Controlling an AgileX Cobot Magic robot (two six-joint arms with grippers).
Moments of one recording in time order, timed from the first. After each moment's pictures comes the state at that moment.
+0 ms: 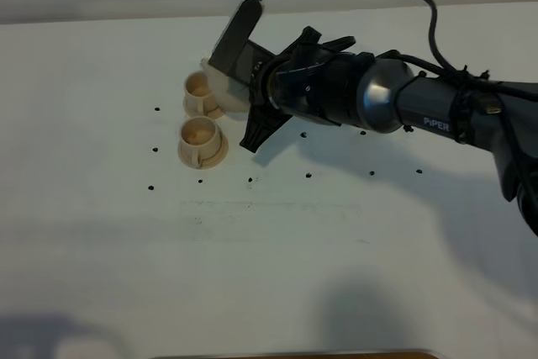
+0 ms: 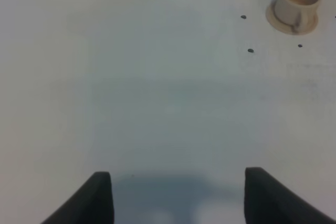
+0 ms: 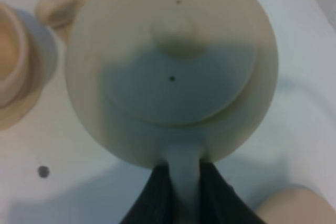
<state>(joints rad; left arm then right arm) 0.01 0.00 -0.46 0.02 1.06 -0.05 0.68 2.18 -1.58 -0.71 0.44 0.16</state>
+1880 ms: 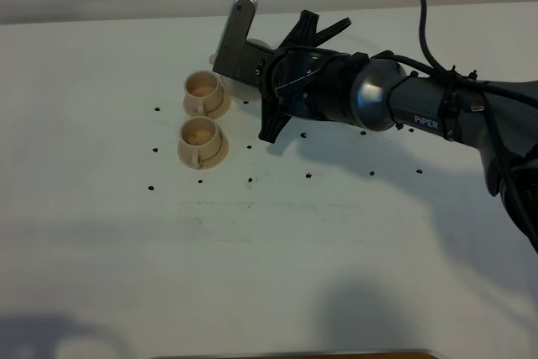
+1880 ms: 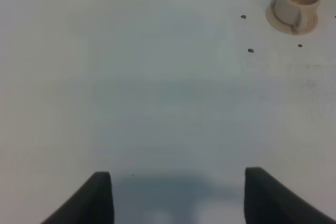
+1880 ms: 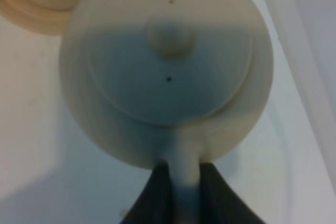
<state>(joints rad) 0.01 0.00 -0.46 0.02 1.06 -0.05 0.66 2.22 -1.62 -0.96 0.48 0.18</state>
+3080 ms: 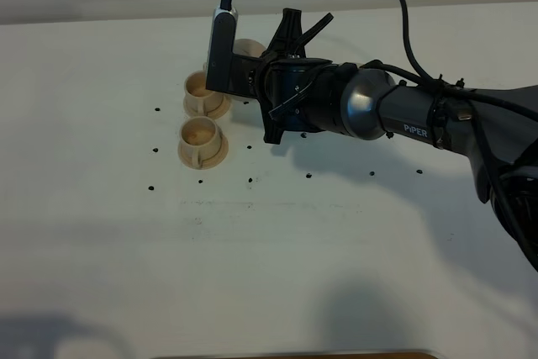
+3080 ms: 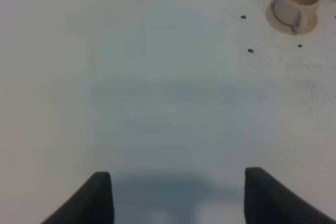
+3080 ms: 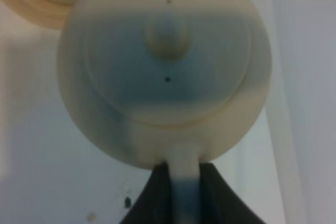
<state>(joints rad) 0.01 0.00 -0.46 0.02 1.06 -0.05 0.69 2.24 -1.62 -1.13 0.49 0.16</state>
